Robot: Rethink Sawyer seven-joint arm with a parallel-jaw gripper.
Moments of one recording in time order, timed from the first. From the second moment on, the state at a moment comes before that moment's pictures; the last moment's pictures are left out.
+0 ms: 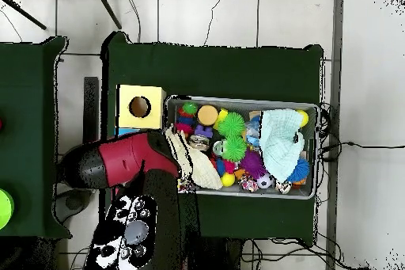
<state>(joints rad) 0.19 -0.68 -0.12 1.56 -0.24 0.75 1.57</state>
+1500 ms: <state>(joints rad) 0.10 -0.72 -0.02 1.62 -0.13 0.50 1.57</state>
